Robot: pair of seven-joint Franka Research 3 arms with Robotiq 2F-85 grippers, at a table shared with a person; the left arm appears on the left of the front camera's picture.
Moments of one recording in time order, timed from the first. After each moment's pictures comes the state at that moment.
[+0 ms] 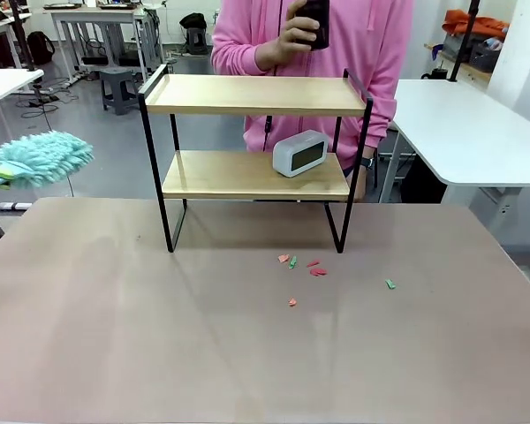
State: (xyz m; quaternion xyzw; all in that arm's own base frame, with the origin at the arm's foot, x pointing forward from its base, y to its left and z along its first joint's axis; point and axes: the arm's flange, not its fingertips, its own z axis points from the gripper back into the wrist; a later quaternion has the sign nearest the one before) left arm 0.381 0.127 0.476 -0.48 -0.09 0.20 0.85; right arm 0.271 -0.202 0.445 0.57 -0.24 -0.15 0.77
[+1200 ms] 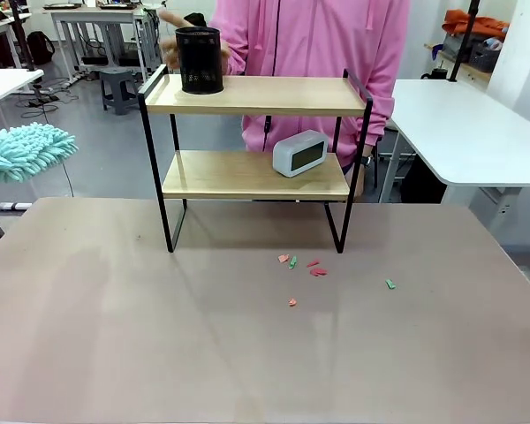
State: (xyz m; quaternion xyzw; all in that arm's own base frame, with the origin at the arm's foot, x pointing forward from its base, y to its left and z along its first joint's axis) left arm 0.361 0.156 0.486 -0.51 -0.10 0.21 0.83; right arm 0.271 -0.202 0.445 0.57 -0.24 -0.15 0.77
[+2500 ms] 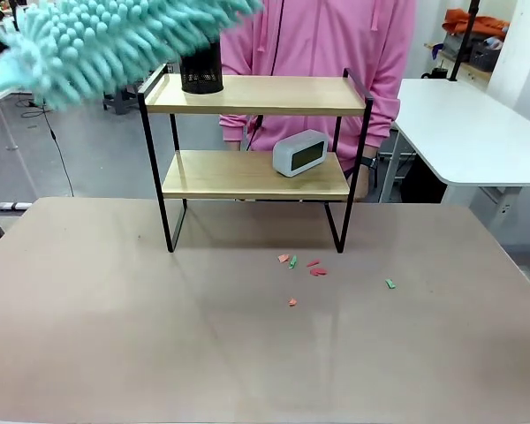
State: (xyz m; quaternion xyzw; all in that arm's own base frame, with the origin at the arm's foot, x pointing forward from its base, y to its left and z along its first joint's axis) left arm 0.308 -0.015 0.613 -0.61 0.03 -0.38 0.69; right arm 0.272 -0.112 0.530 0.57 -0.26 0.01 0.78
